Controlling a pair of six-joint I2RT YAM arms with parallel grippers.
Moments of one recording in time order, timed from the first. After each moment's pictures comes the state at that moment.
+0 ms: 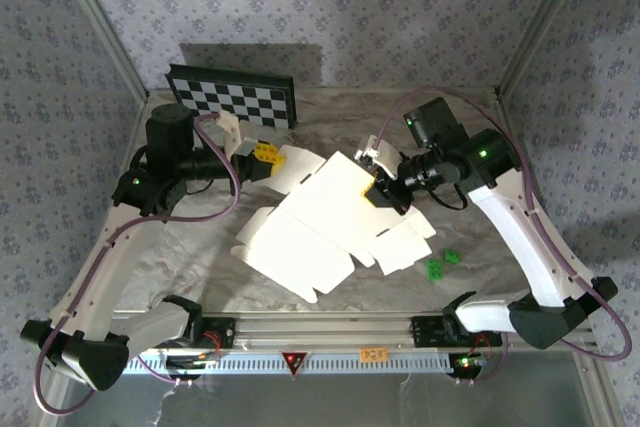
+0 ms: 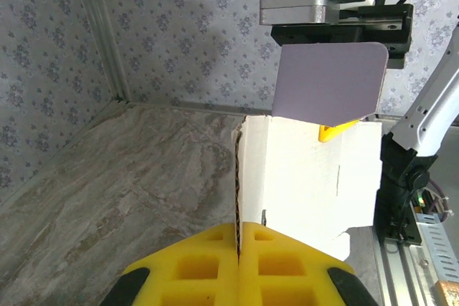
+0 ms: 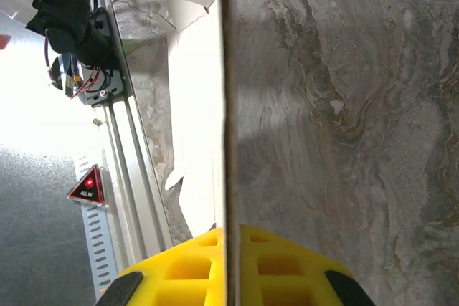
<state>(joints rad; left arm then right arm) -0.37 1.08 1.23 -0.48 0.97 0.30 0.56 1.30 1.64 -1.34 -0.54 -0.47</state>
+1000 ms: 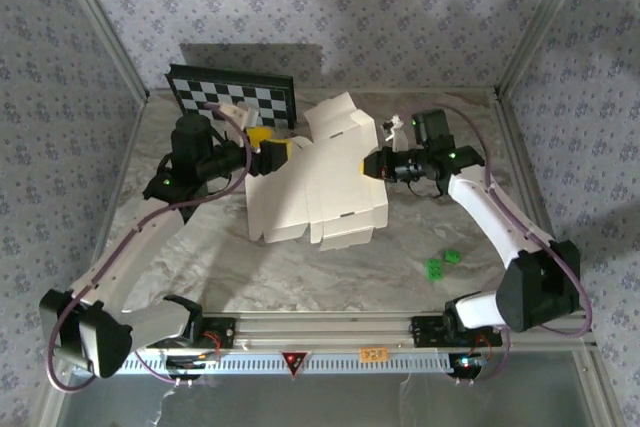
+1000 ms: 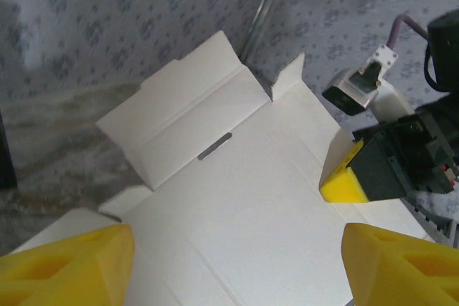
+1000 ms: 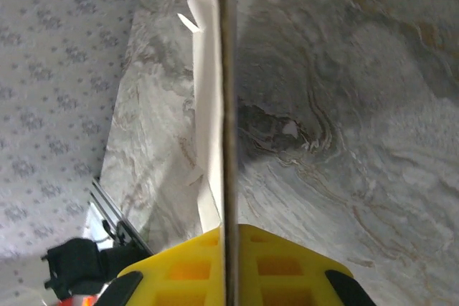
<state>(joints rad) -0.39 1.16 1.00 -0.13 0.52 -0.28 0.31 1.39 1.12 -0.55 -0.69 0.45</state>
